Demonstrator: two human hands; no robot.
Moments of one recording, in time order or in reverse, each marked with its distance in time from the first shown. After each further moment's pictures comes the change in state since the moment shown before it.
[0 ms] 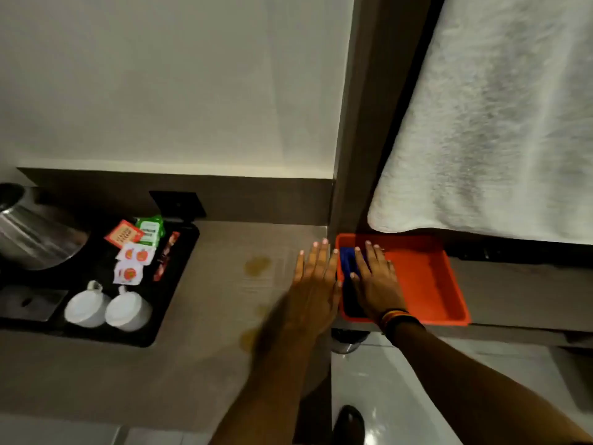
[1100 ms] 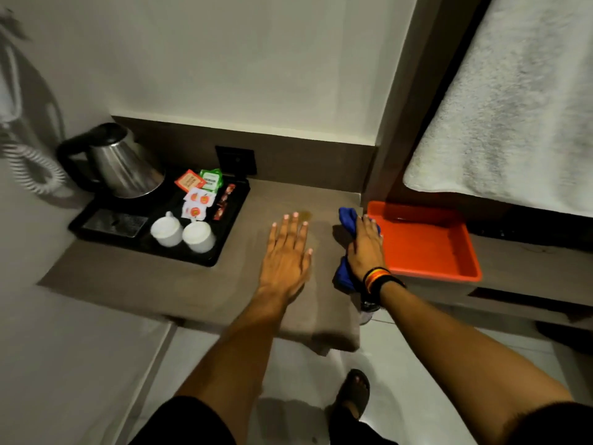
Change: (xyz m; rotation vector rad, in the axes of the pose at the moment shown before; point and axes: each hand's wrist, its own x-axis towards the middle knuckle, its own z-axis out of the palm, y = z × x) left_hand -0.130 -0.075 -0.084 0.159 -0.103 -0.222; right_hand -0.063 -0.131 -0.025 0.318 0.018 0.088
